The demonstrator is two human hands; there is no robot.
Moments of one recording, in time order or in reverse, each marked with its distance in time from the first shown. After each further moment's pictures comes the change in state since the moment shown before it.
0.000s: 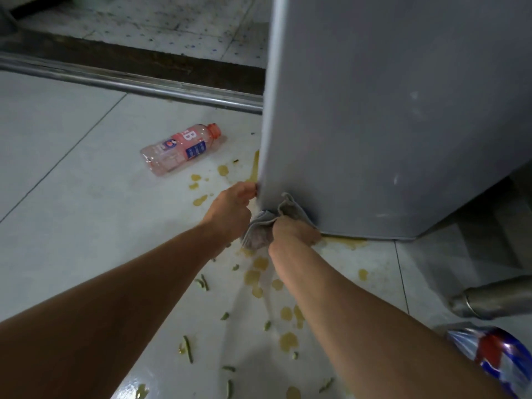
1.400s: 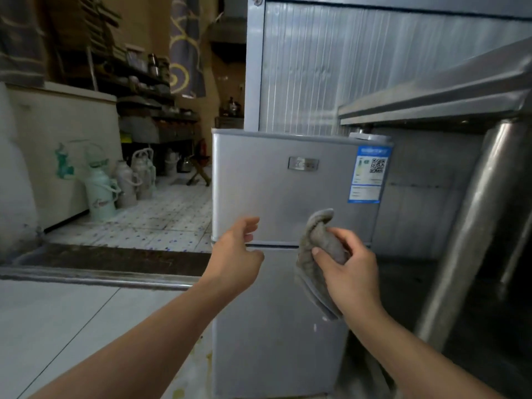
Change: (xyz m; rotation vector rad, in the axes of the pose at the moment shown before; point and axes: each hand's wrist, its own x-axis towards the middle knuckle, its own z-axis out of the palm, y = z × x) left_hand -0.173 0.301 -0.051 0.078 0.206 0.677; right_hand -0.242 -0.294 -0.161 -0.302 -0.247 -1.308
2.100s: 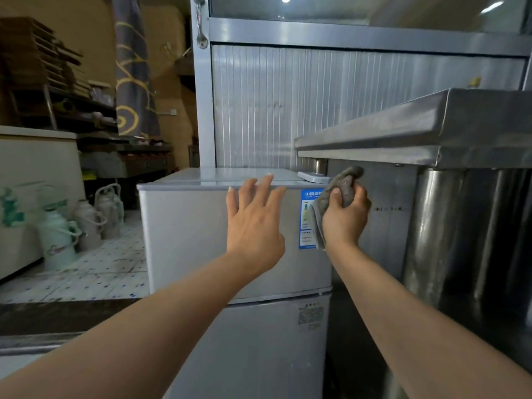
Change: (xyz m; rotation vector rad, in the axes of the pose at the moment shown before) left_hand 0.103 0.113 0.071 0.704 0.198 0.543; right_hand 0.185 -0.015 -0.039 0.166 0.493 0.045
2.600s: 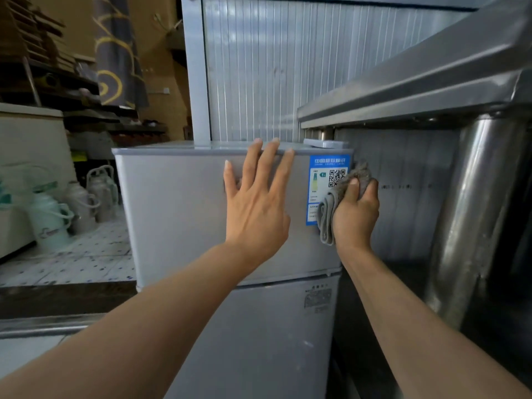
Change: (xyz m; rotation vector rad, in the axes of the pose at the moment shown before) left_hand -0.004 -0.014 0.043 0.058 0.180 0.099; right_hand -0.002 0.056 0.002 -0.030 0.010 -0.093
